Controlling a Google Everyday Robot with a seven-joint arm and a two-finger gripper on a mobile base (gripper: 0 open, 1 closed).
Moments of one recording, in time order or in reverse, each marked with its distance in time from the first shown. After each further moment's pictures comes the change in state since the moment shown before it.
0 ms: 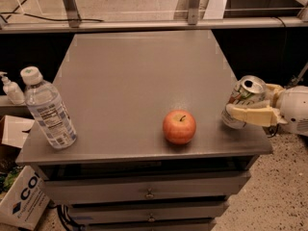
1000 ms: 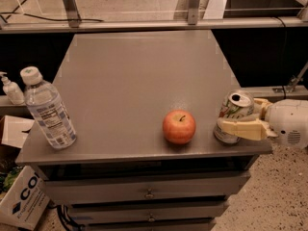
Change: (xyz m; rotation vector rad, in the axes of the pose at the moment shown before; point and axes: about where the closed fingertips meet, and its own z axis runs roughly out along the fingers) arm 0.026 0.037 0.012 -0.087 0.075 0.100
